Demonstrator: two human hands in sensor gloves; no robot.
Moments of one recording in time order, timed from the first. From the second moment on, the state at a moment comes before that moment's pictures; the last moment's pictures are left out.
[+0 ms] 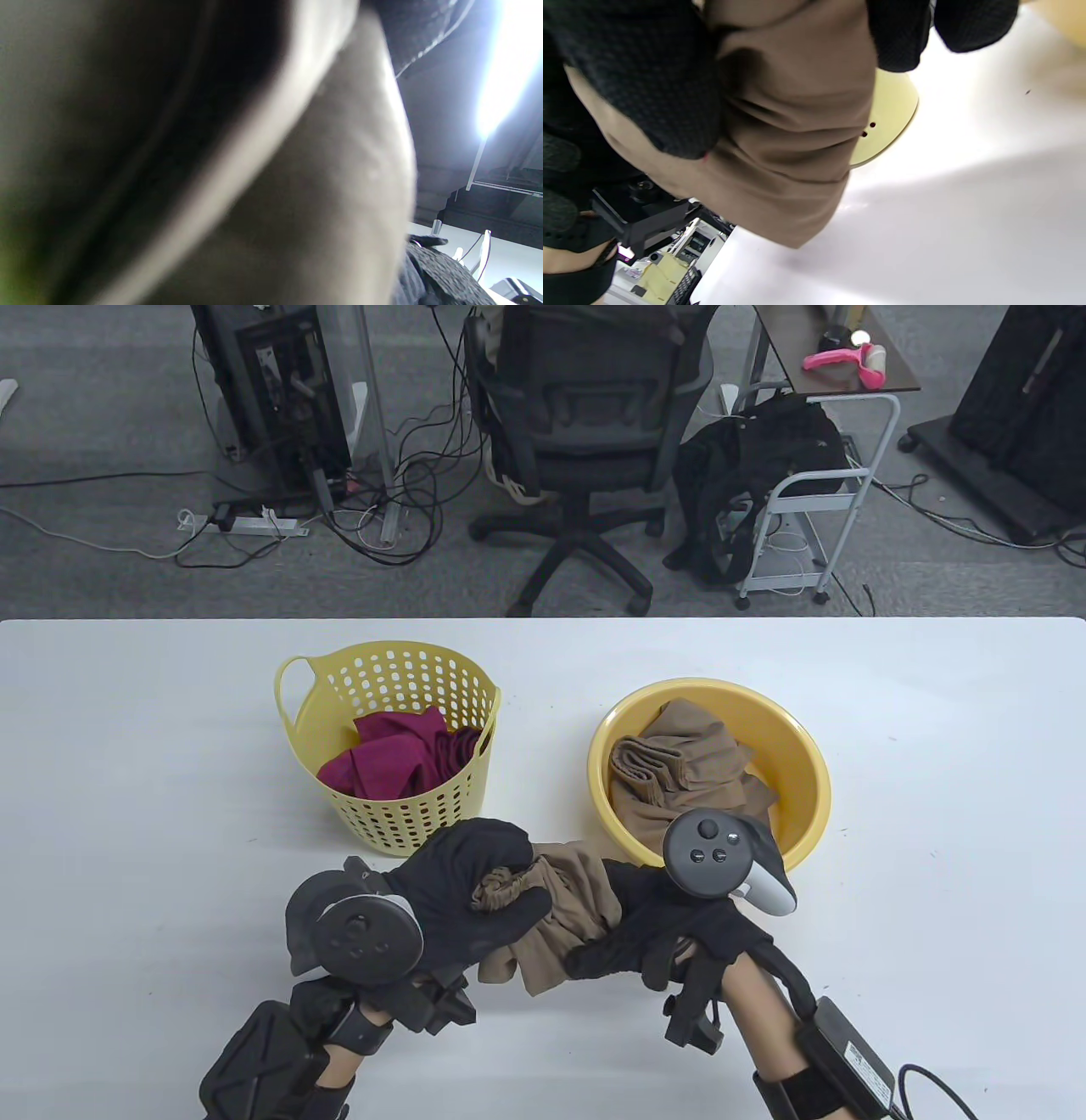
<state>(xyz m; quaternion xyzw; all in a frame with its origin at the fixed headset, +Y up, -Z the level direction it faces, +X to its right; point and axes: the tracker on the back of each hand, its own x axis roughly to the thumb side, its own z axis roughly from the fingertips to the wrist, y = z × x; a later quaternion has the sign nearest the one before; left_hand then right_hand) -0.148 -0.573 -0.247 0.16 -0.39 0.31 0.86 0.100 -0.637 -0.291 0.32 0.16 0.85 0.39</state>
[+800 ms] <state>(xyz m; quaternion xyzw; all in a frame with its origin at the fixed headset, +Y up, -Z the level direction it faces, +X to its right) -0.184 -0.544 -0.254 0.20 -0.33 0.25 0.89 0.130 -0.658 -0.258 0.26 -0.01 0.94 0.23</state>
